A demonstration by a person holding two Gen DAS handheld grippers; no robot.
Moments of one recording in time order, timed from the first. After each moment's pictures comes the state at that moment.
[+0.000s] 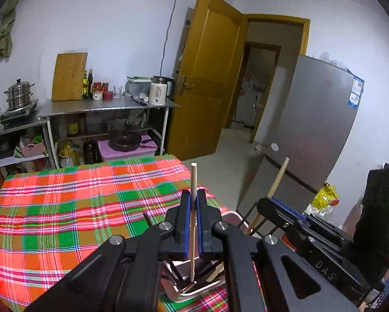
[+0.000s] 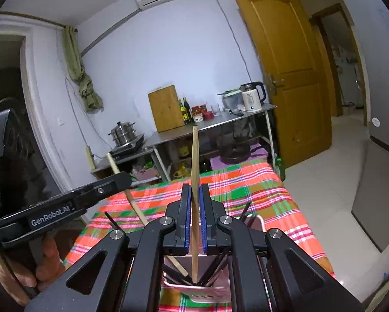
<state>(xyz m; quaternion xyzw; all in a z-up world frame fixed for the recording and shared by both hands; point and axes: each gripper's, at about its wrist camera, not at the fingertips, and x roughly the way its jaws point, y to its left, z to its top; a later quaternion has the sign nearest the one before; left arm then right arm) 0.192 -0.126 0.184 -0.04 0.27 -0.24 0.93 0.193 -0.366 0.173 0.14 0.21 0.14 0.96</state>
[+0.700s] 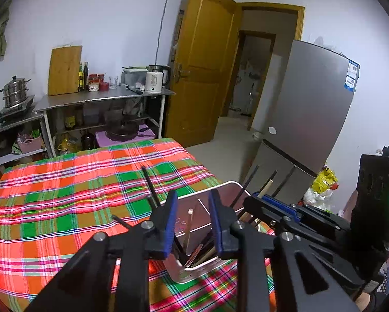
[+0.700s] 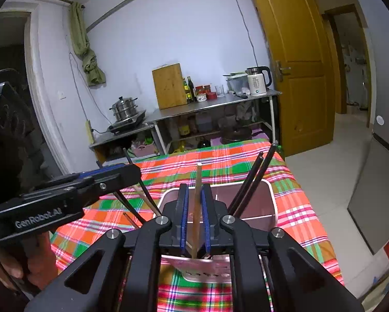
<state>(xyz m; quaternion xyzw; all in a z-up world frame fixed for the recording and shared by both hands) 0.168 -0.122 0.166 -0.03 0.29 -0.25 0.92 0.178 -0.358 0.144 0.10 0.25 0.15 0.95</state>
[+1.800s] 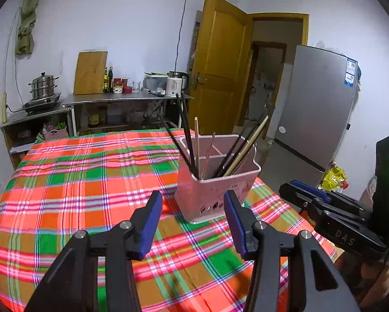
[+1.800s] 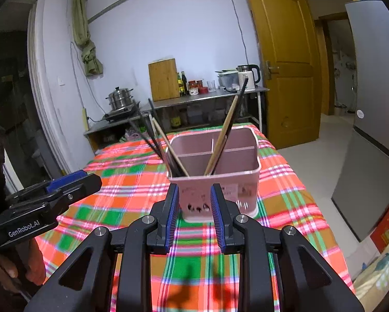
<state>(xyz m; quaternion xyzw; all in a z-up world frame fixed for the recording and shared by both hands) 0.054 -0.072 0.103 -0.03 0.26 -0.20 0.95 0.073 -0.349 0.113 0.07 0.26 0.12 0.96</state>
